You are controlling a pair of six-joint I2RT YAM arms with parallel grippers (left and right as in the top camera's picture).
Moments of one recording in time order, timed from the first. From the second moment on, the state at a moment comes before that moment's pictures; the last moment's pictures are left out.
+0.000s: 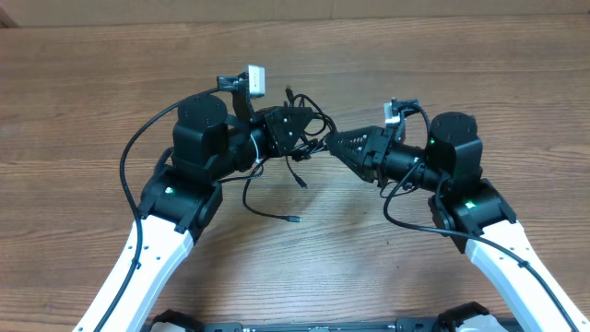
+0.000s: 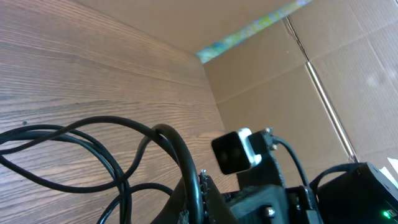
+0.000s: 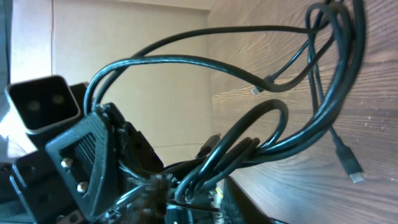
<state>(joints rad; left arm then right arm) -0.39 1.23 1.03 -0.09 0.56 -0.85 0.32 1.17 0.83 0.00 -0.79 1.25</state>
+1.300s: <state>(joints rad) -0.35 1.23 1.03 -0.08 0.61 -0.83 0.12 1.19 0.83 -0.35 -0.73 0.99</state>
